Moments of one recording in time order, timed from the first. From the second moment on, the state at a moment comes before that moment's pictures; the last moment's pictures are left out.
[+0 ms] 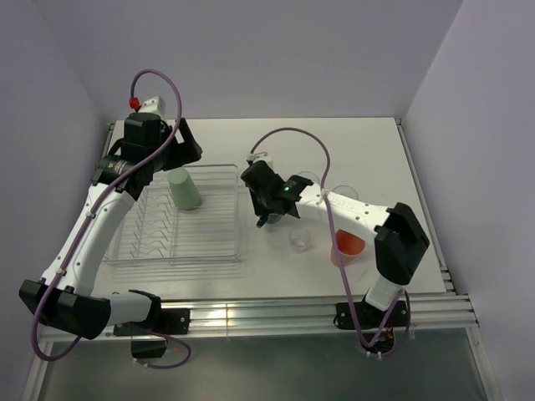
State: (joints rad) left arm -0.31 1.27 1.43 -0.71 -0.10 -0.49; right arm 0.88 1.70 1.33 -0.57 0.30 0.48
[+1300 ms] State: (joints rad) left arm -0.13 1.28 1.07 0.27 0.90 -1.04; right arm 0.51 1.38 1.15 0.51 -0.58 0.98
